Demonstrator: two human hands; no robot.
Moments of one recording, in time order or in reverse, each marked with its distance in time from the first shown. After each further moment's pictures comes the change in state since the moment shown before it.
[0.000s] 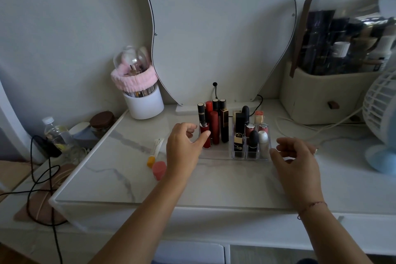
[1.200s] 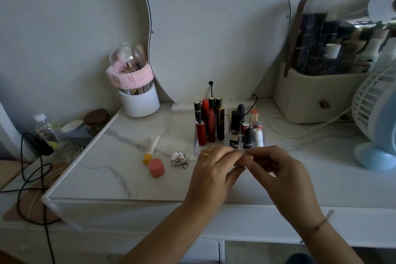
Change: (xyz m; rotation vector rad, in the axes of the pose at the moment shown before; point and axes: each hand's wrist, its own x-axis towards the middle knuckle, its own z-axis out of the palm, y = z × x) left_hand -0.073 0.051 -0.002 0.064 -0.159 0.596; right_hand -0.042 -0.055 -0.019 0.106 -0.235 -0.214
